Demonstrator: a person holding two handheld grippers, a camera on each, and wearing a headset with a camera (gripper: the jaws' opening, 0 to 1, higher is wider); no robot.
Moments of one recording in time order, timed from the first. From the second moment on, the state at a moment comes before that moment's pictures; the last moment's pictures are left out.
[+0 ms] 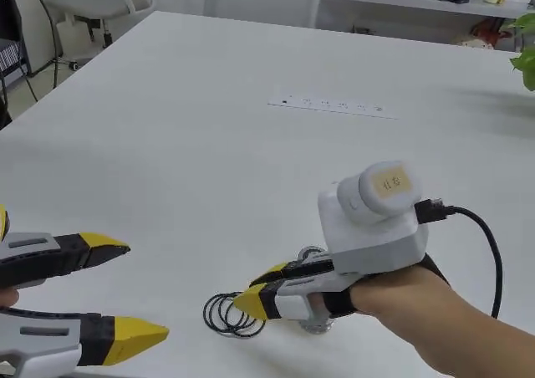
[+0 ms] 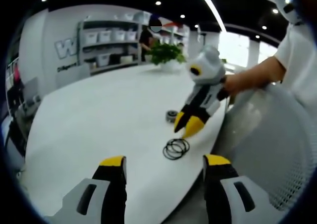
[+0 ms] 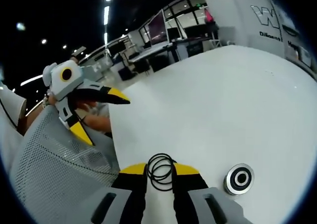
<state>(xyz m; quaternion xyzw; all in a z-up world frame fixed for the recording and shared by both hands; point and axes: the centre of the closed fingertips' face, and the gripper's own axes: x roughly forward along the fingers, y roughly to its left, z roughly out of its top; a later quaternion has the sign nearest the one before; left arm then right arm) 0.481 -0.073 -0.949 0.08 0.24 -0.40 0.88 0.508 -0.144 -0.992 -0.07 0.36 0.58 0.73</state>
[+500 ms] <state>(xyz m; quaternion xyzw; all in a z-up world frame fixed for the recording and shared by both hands) 0.479 -0.075 -0.947 0.08 0.24 -0.41 0.88 0.482 -0.156 -0.963 -0.13 0.34 0.63 0.68</state>
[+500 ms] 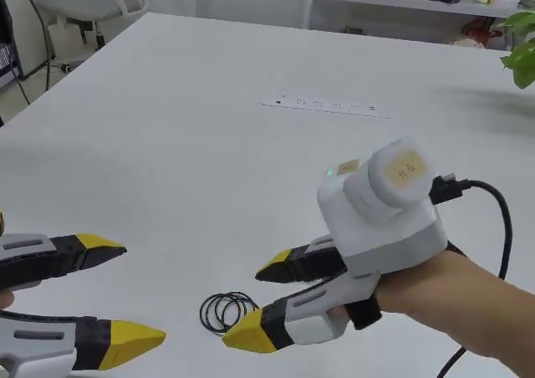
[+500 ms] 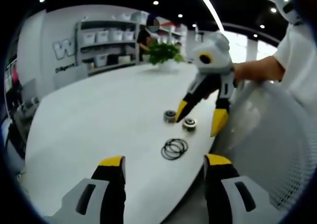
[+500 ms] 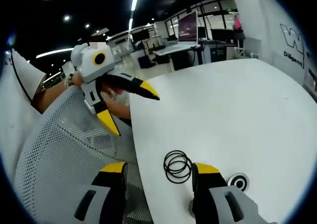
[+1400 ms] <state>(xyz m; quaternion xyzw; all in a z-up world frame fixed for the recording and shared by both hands) 0.475 -0.066 -0.937 0.08 0.23 -0.39 0.89 0.495 -0.246 -0.913 -0.08 0.27 0.56 0.78</state>
